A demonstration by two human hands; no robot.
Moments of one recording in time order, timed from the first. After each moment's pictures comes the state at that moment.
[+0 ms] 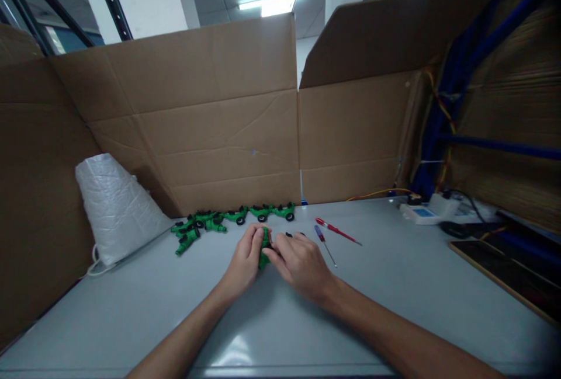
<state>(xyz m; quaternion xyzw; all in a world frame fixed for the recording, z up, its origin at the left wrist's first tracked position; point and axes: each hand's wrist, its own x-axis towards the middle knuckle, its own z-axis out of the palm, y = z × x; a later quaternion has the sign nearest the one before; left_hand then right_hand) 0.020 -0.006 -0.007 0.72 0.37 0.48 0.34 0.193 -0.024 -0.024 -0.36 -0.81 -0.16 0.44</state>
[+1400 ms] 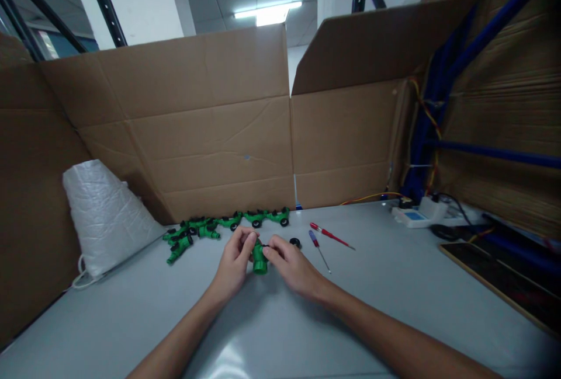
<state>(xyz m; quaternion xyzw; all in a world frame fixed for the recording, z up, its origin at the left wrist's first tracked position) 0.016 0.004 -0.005 0.66 0.37 0.52 0.39 0.191 -0.006 -0.031 -0.36 -0.71 0.36 0.48</state>
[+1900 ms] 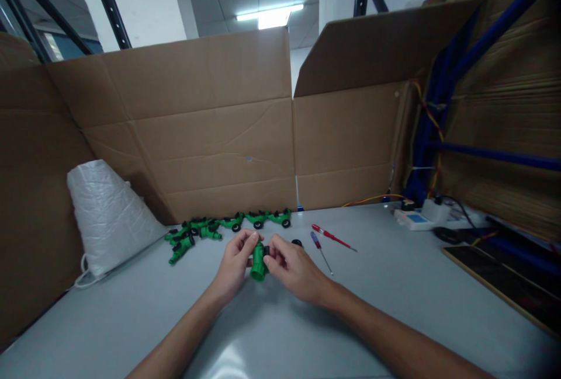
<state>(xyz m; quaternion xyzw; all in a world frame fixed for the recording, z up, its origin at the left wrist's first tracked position) 0.016 0.000 0.000 0.59 0.41 0.49 0.49 0.201 -0.022 -0.010 -0.36 -0.79 0.23 0.45</state>
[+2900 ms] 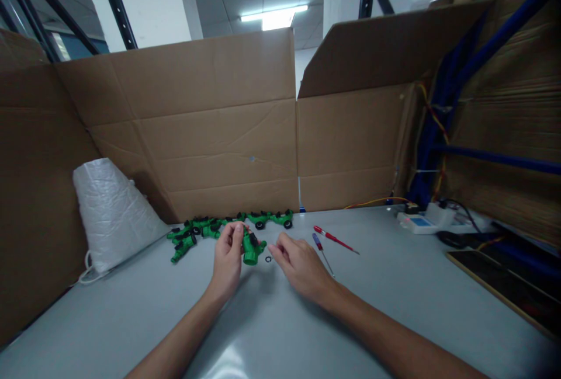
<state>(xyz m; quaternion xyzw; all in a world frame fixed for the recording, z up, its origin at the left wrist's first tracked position) 0.013 0.003 0.005 0.55 0.39 0.62 0.40 0.202 -0.013 -0.019 -0.46 -0.78 0.09 0.42</state>
